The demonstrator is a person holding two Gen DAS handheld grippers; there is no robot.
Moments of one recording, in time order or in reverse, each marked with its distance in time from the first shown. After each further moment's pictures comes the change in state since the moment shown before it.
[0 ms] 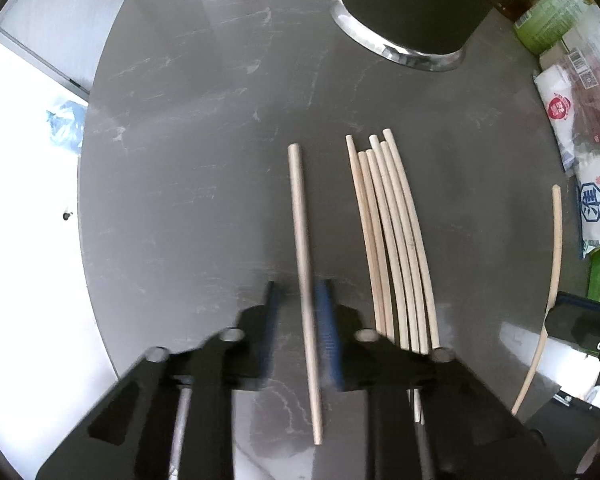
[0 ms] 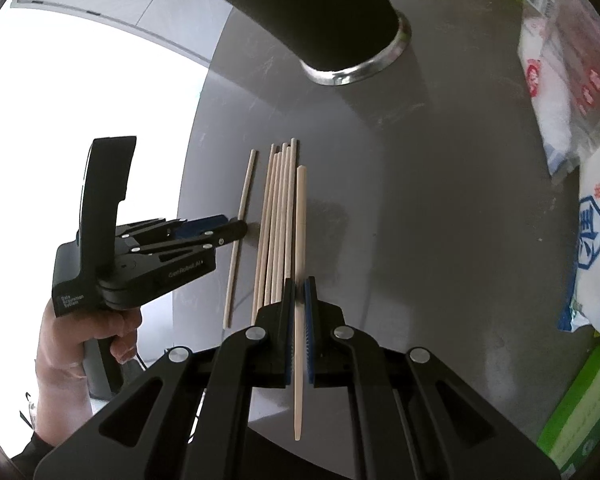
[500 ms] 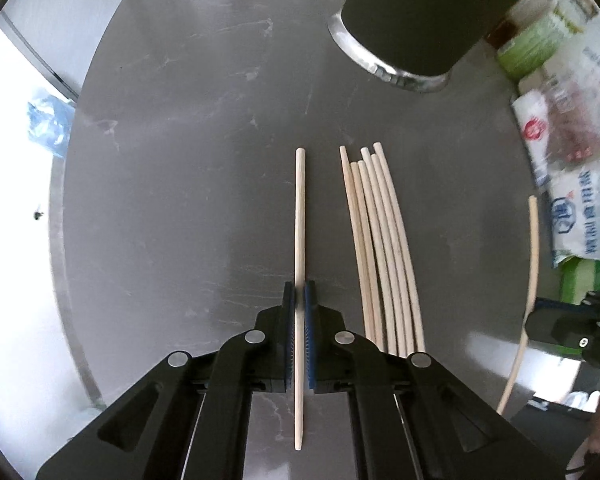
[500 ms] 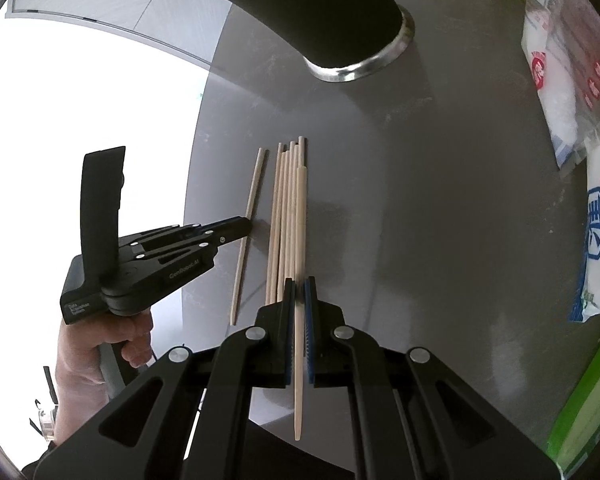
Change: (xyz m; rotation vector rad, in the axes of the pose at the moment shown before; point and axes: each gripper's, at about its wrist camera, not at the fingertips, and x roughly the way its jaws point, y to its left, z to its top) left arm -0.003 0.026 -0.012 -0.043 -0.076 -0.167; right arm 0.003 0.012 0.001 0.038 -0.007 0.008
